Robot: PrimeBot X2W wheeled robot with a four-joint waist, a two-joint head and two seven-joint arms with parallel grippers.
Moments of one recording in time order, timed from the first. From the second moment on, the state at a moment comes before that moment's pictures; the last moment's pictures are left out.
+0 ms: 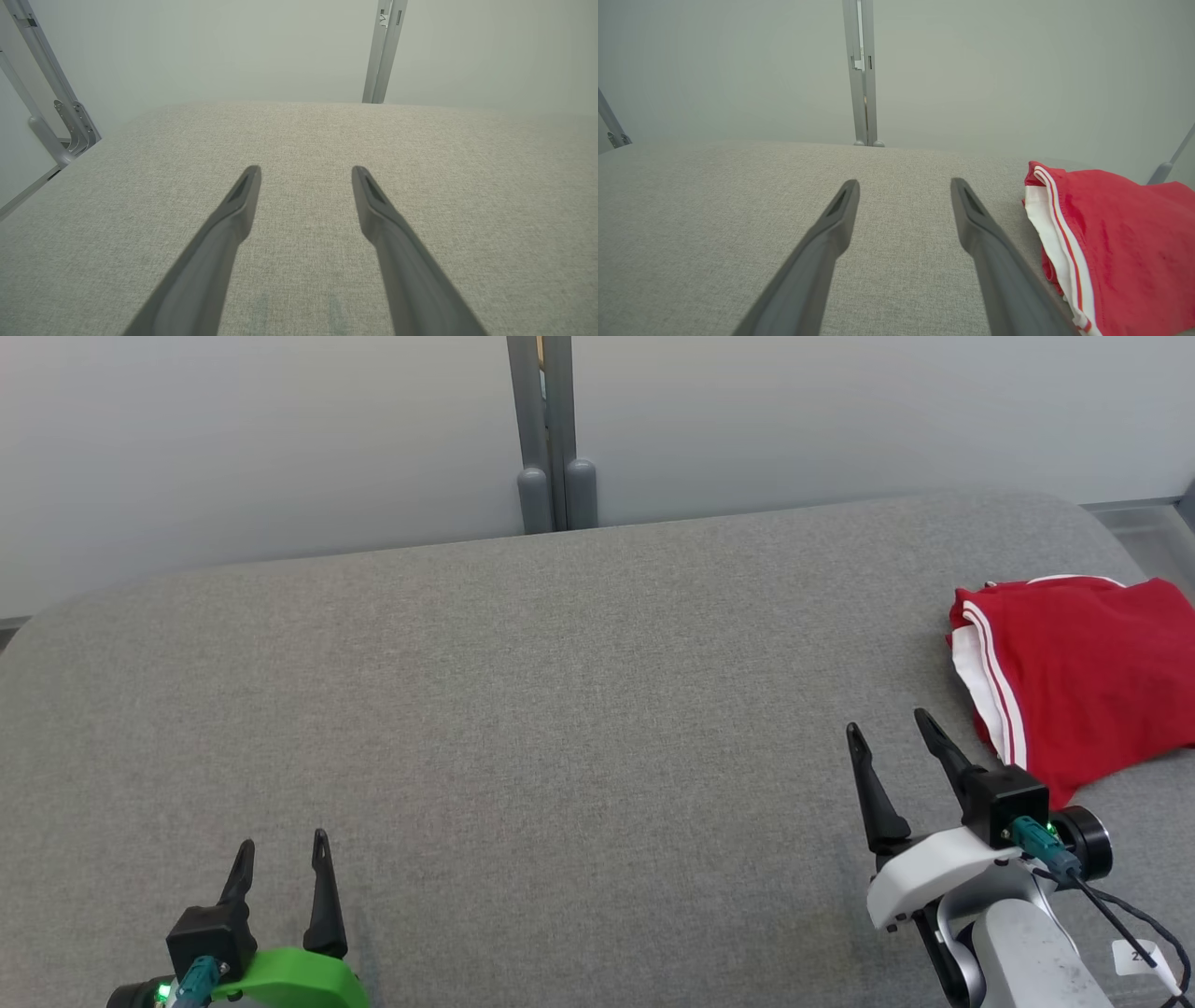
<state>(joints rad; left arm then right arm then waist) -0.04 0.05 0.03 0.39 -0.14 -0.04 -0.26 -0.19 -0.06 0.05 0.38 0.04 0.13 -0.26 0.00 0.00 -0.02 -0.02</state>
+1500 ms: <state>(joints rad) -0.01 0.04 0.04 0.41 -0.46 -0.06 -0.18 -0.13 -0.05 0.01 0.40 0.38 0.13 -0.17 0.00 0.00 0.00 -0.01</state>
